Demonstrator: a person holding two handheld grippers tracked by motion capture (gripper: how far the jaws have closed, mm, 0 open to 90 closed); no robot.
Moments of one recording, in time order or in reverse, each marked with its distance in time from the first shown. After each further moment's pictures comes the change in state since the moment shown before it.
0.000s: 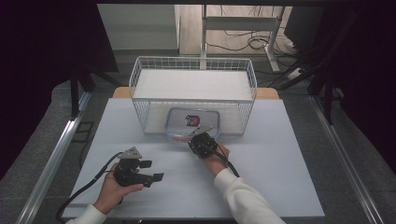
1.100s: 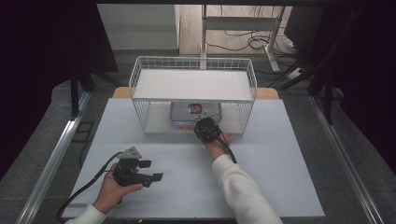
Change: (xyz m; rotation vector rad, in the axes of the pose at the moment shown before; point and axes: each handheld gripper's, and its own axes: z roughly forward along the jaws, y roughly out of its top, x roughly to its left) left arm 0.002 0.000 0.000 0.004 0.002 0.004; right arm -0.041 0.023 0.015 -0.015 -0.081 0.133
